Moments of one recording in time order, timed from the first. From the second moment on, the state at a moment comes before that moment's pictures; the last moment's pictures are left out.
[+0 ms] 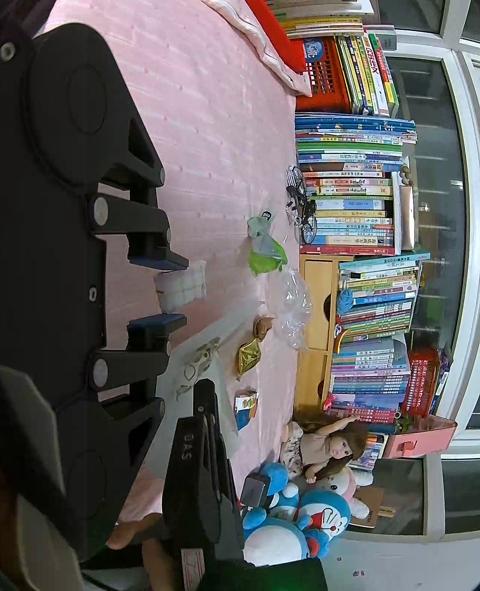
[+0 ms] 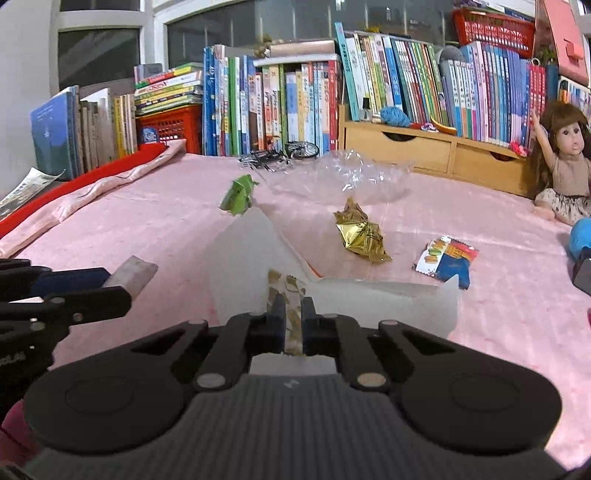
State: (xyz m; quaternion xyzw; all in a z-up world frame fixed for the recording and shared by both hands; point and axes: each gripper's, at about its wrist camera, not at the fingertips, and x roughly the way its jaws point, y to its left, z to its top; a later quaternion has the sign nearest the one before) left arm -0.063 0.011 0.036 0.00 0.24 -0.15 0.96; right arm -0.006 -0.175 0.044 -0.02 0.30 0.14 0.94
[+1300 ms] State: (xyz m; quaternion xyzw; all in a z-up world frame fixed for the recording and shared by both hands) left arm -0.079 0.011 0.032 -0.01 0.25 -0.15 0.95; right arm -0.029 -0.175 0.039 0.01 0.26 0.15 0.95
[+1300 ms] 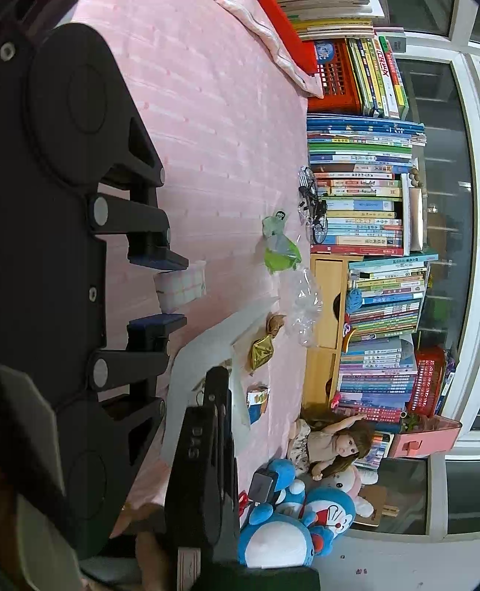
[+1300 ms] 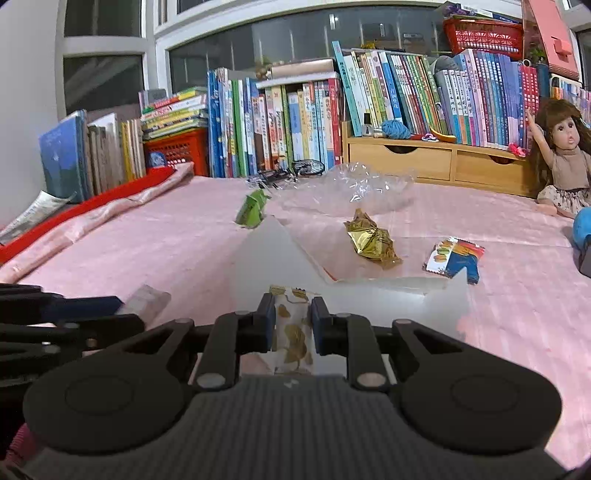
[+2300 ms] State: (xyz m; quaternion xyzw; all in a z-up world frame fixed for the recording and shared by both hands) left arm -0.164 0.008 -0.030 -0.04 0.37 -0.17 0.91; right arm -0.157 -0.184 -0.010 0.01 0.34 0.18 0.92
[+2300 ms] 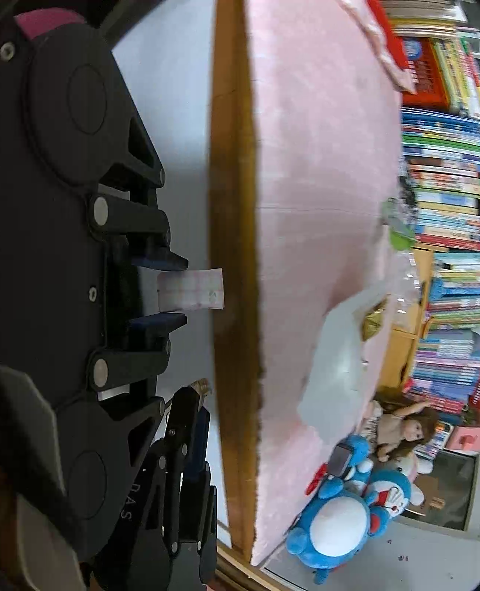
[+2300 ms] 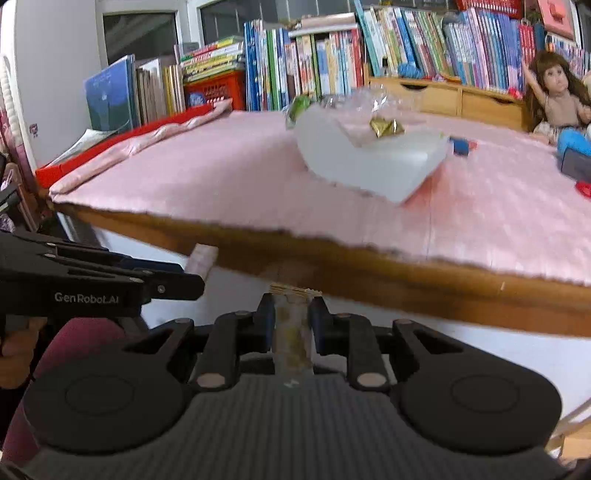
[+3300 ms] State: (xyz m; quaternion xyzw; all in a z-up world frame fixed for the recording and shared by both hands) left arm -0.125 -0.016 -0.177 -0.03 0.55 -0.13 0.83; right arm -0.135 -0.189 -0.129 0.05 0.51 0.15 0.85
